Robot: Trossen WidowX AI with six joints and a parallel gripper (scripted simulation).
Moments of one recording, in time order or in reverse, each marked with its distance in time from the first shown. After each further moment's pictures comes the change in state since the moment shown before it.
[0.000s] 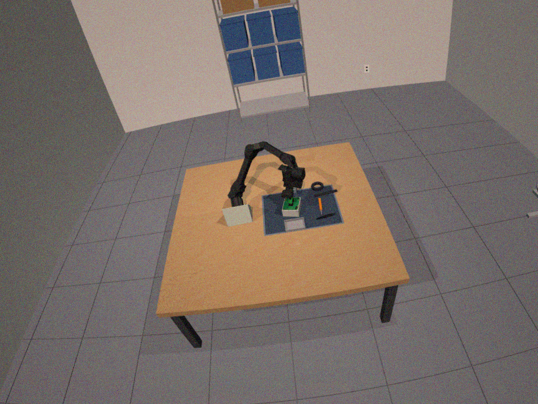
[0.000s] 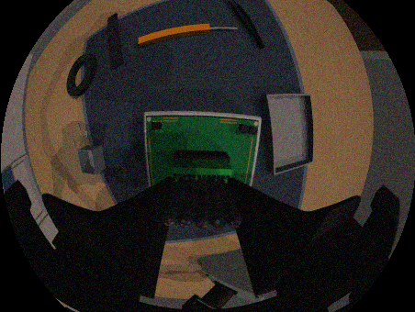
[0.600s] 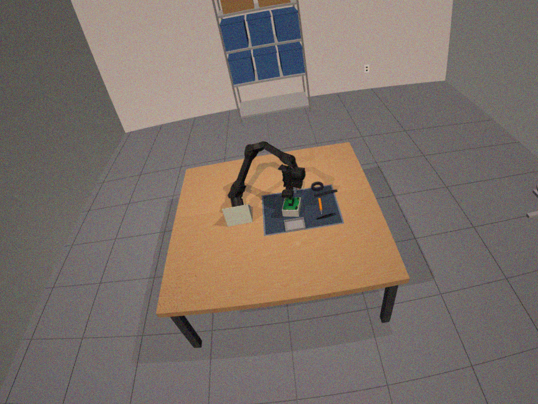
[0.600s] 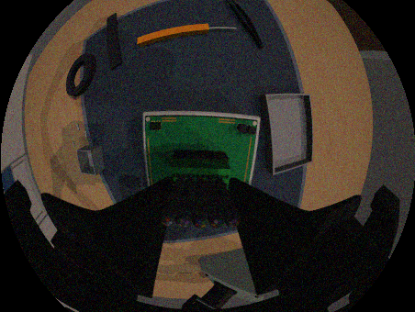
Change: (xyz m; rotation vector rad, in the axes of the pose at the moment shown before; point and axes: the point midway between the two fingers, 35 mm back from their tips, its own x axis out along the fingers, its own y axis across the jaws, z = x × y) arm 0.000 -0.001 0.000 0.000 0.000 -0.005
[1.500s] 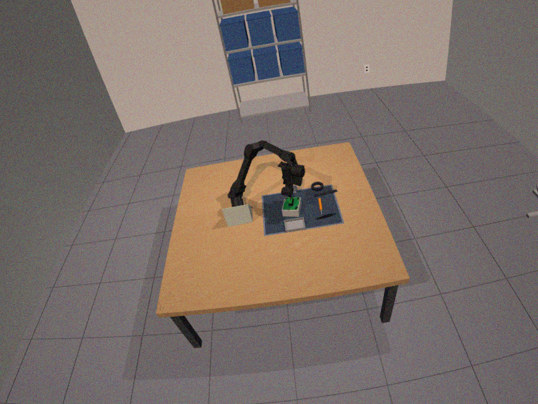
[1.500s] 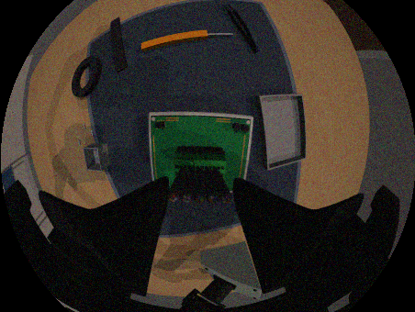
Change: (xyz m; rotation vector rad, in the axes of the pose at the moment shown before) arm -0.019 0.000 0.000 0.004 -0.002 -0.001
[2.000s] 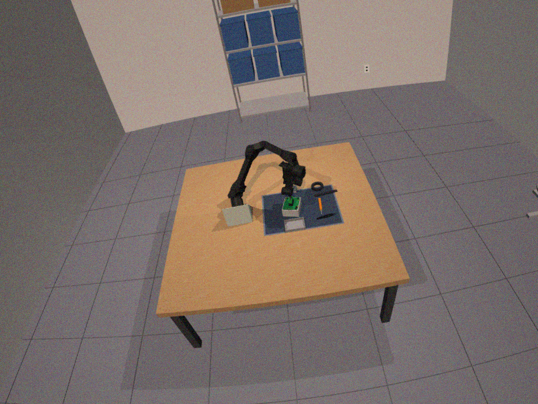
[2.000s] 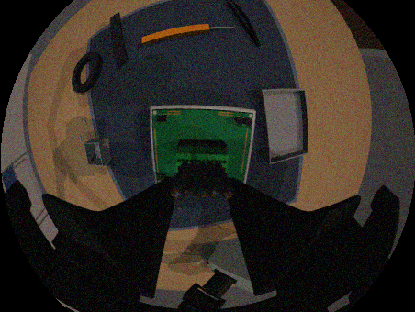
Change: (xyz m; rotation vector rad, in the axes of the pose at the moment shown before) arm -0.003 0.003 -0.002 -0.002 0.041 0.006
